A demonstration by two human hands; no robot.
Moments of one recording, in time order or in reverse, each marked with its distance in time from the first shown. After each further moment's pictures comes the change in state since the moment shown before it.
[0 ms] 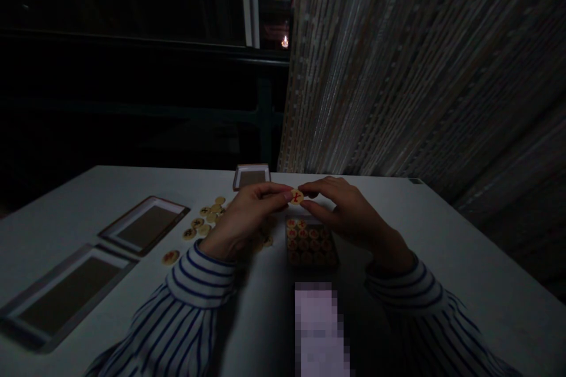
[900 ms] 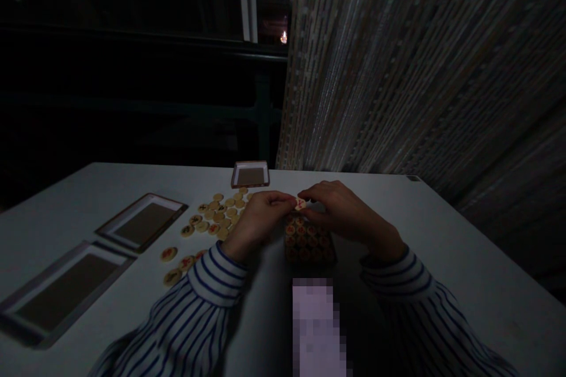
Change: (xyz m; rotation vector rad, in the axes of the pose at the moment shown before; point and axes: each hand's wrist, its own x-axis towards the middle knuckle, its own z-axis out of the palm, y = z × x) left_hand 0.008 -0.023 0.020 0.198 0.065 -0.015; right_hand -0.004 0.014 0.006 -0.154 -0.296 0.052
